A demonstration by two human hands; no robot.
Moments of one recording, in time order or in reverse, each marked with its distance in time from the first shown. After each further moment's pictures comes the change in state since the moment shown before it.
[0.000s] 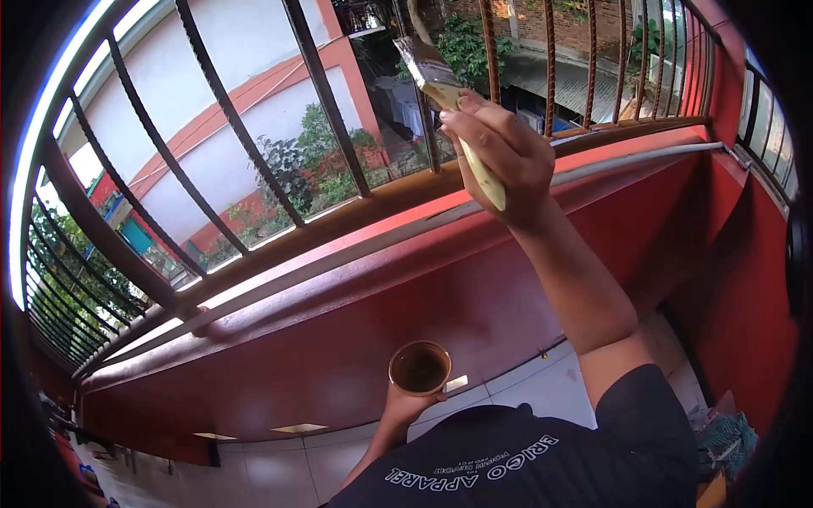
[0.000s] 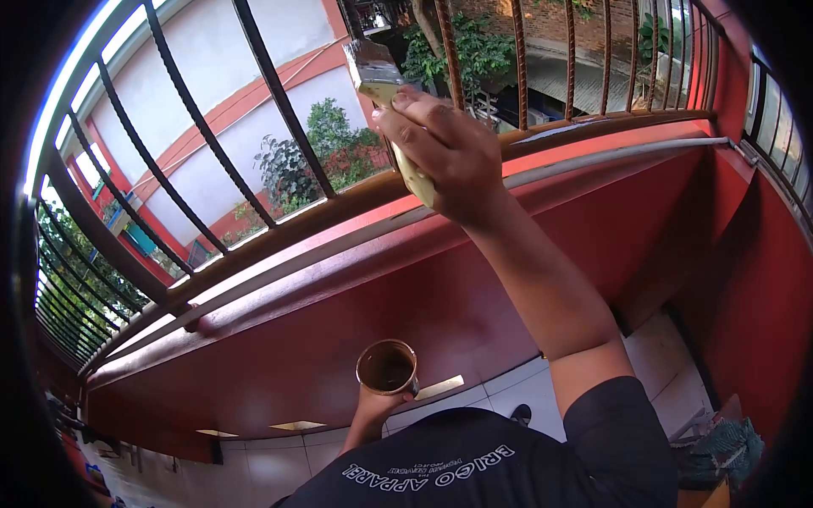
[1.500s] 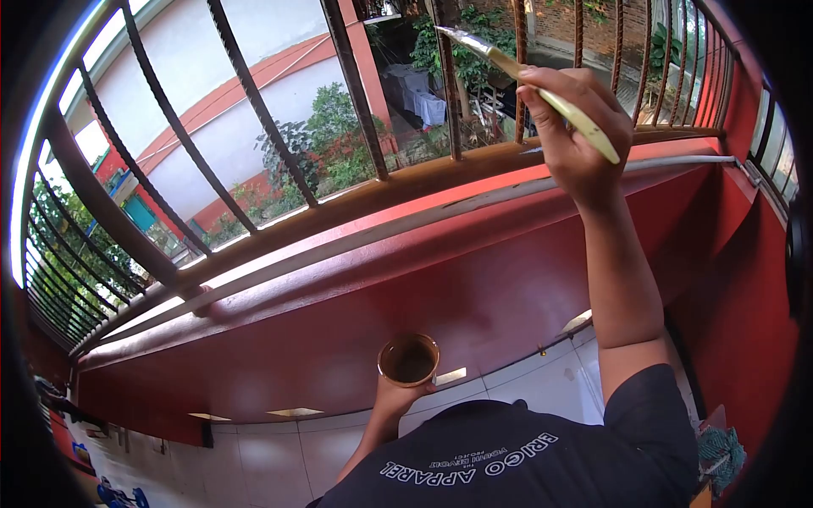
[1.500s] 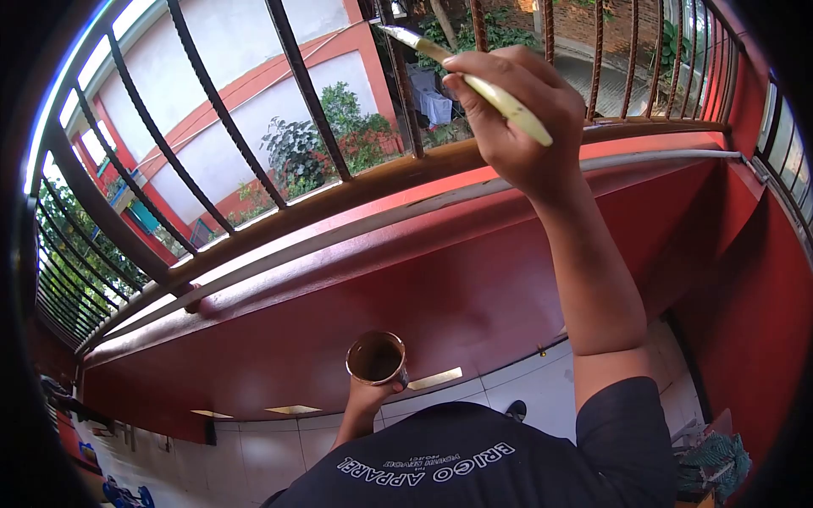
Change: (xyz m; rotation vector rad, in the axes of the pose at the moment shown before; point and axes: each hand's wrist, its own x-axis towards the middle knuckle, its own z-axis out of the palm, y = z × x) left_hand -0.003 -0.004 -0.019 0.040 0.103 0.092; right_hand 0.030 0.015 -0.034 0.209 -0.055 0.208
